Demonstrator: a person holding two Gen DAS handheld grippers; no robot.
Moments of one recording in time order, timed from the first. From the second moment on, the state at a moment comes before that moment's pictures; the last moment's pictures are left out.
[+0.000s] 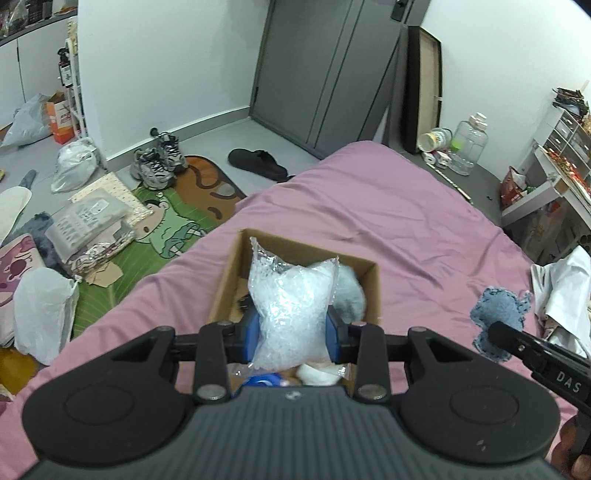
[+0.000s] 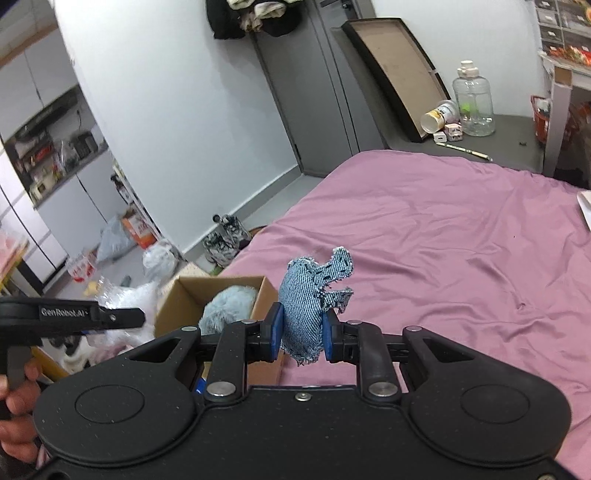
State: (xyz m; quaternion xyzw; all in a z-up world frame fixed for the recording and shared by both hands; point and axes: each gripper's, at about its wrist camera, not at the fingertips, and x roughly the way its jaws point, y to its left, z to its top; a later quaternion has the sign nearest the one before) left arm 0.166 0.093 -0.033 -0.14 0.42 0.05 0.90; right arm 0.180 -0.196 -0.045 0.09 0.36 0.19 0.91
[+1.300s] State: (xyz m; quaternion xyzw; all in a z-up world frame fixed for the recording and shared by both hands) left arm 0.150 0.153 -0.083 -0.18 0.40 -0.06 0.90; right arm 0.148 -0.073 -0.059 0.00 0.39 0.21 0.90
